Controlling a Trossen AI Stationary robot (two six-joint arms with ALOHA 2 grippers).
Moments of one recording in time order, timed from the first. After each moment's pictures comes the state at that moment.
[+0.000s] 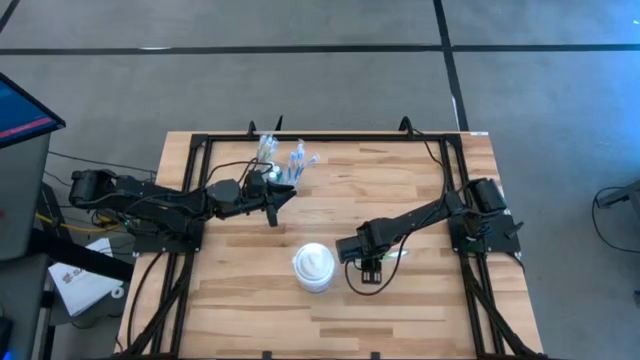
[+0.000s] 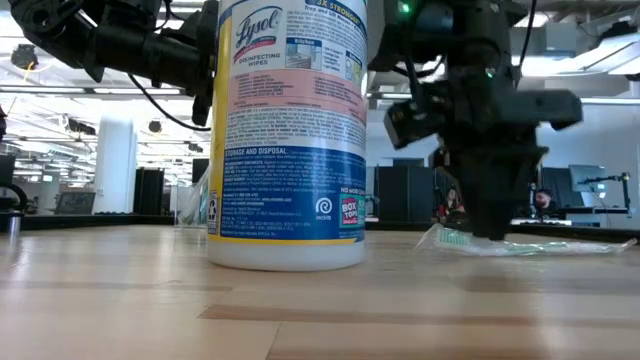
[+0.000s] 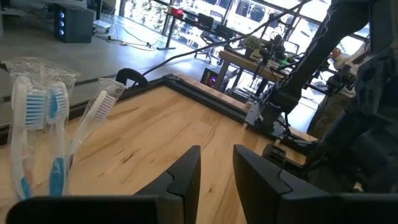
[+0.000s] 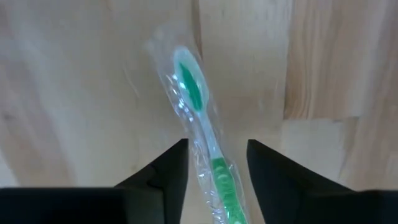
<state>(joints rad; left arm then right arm) 0.06 1.16 0.39 0.67 -0.31 -0.38 0.25 1.91 1.24 -0.89 -0.03 0.31</state>
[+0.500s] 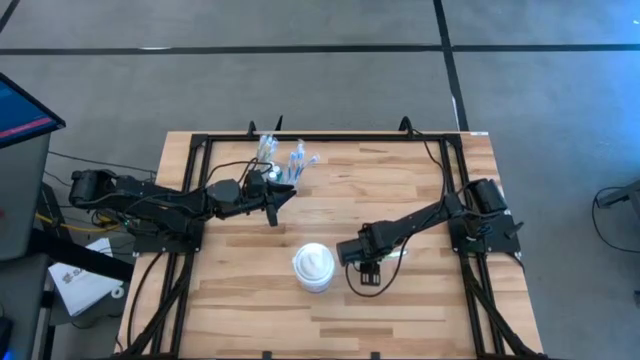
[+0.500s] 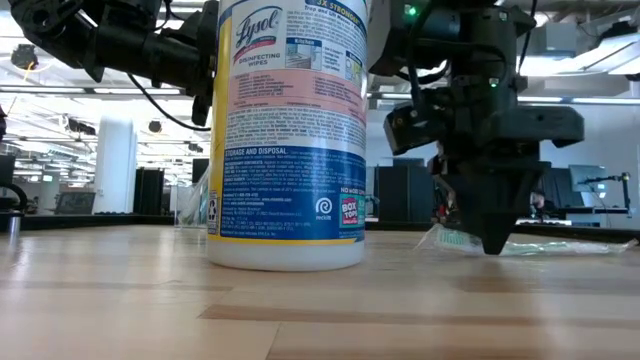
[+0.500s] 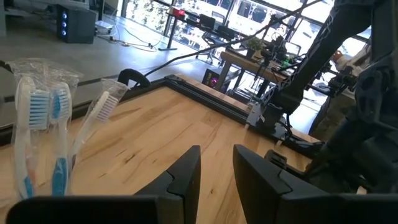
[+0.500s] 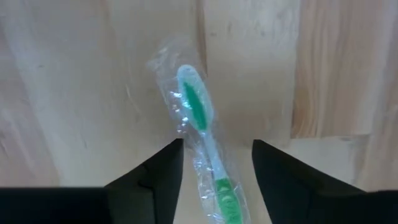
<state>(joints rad) 0.06 1.16 0.39 0.67 -0.31 -0.38 0.26 1.91 1.20 -0.80 0.01 0.32</state>
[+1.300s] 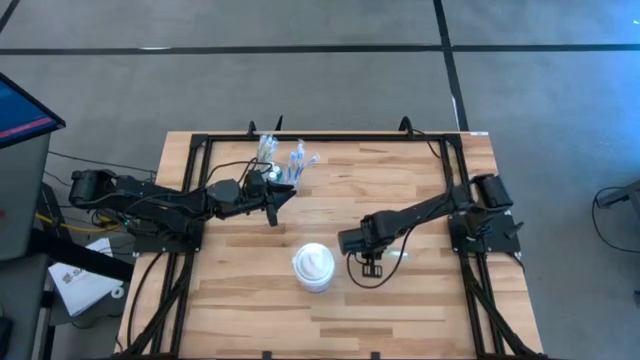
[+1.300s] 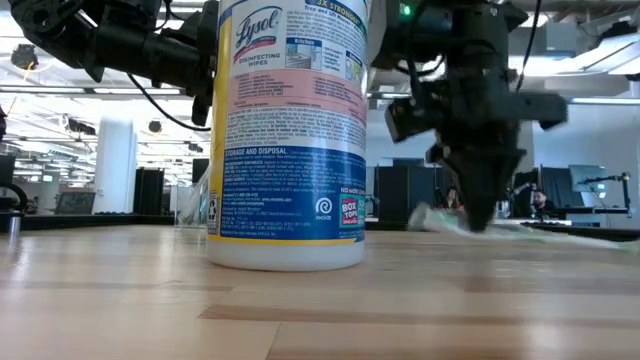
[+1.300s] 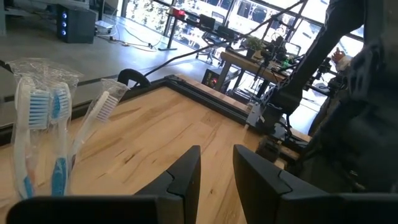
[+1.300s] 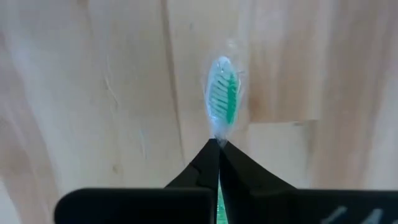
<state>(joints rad) 0.06 1.16 0.39 0.67 -0.31 -0.38 0.21 1.86 1.20 -0.86 0.00 0.27</state>
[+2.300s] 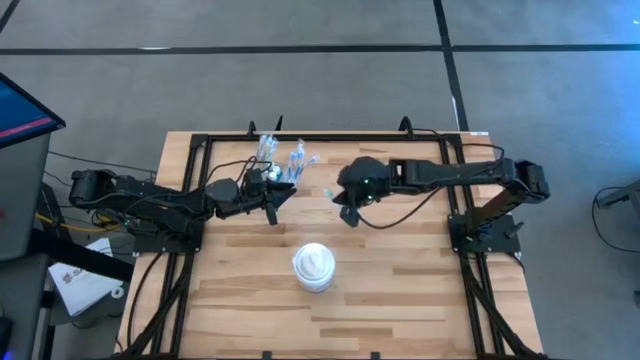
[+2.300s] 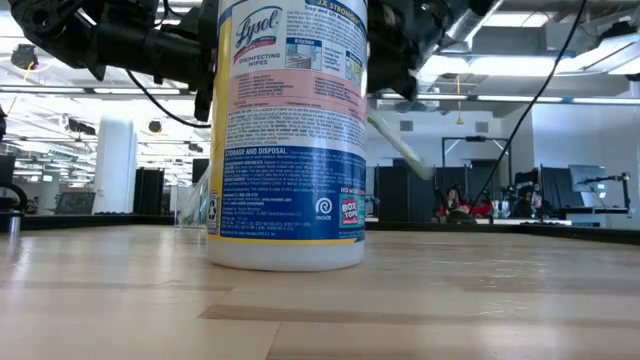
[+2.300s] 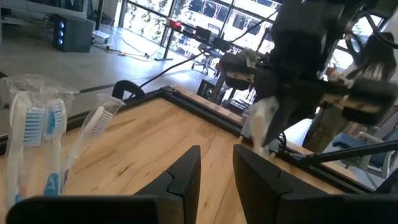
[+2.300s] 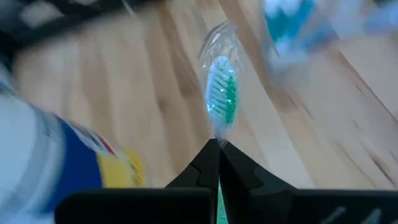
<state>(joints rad) 0.06 1.16 0.39 0.72 -0.31 -0.38 -0.09 1.52 1.20 -0.45 -0.02 0.29</state>
